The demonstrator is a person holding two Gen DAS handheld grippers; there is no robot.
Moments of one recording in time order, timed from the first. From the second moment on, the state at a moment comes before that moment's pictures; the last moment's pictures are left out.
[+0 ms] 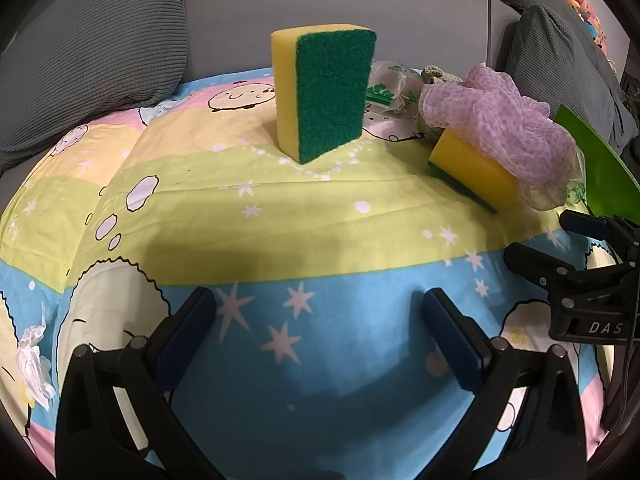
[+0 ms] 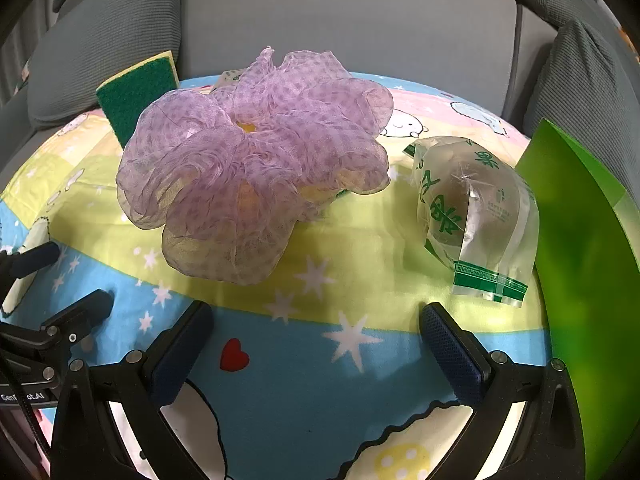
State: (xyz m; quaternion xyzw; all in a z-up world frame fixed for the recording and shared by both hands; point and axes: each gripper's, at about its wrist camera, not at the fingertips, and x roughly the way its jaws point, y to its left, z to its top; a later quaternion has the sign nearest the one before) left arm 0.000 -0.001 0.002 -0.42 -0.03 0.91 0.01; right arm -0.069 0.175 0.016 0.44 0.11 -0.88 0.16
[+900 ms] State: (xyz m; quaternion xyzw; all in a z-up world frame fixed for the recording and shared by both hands) left arm -0.001 -0.005 0.000 -0.42 -0.03 0.91 0.01; right arm -0.069 0.175 0.016 0.44 0.11 -0.88 0.16
